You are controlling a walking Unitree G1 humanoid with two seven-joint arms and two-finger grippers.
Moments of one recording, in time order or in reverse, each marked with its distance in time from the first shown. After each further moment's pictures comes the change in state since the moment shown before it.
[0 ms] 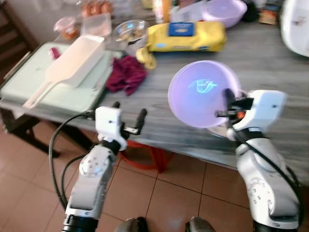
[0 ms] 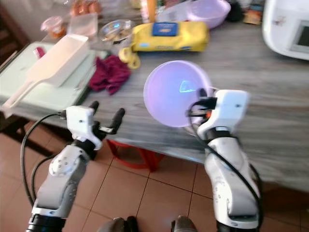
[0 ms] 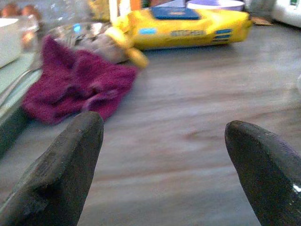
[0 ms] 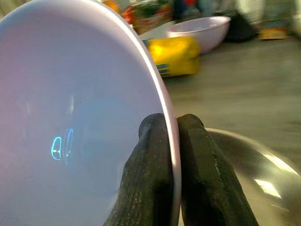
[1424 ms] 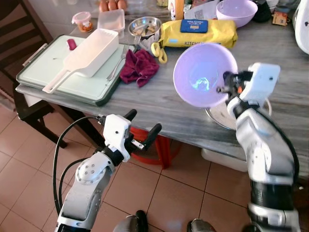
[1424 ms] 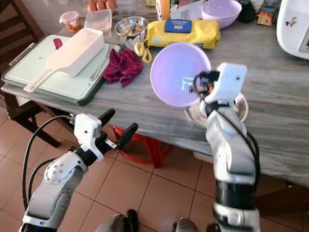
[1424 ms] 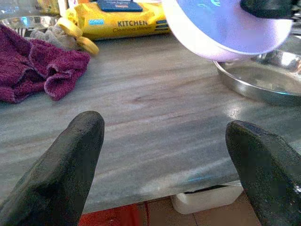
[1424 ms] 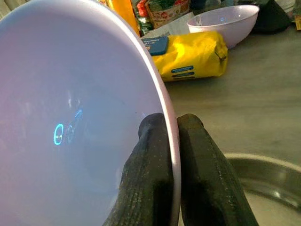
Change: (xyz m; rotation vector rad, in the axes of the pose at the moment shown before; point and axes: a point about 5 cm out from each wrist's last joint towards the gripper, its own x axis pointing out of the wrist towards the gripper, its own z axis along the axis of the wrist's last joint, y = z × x) left arm -0.019 -0.014 0.001 0.016 0.034 -0.287; right arm 0.062 -0.009 0.012 0.064 0.046 -0.020
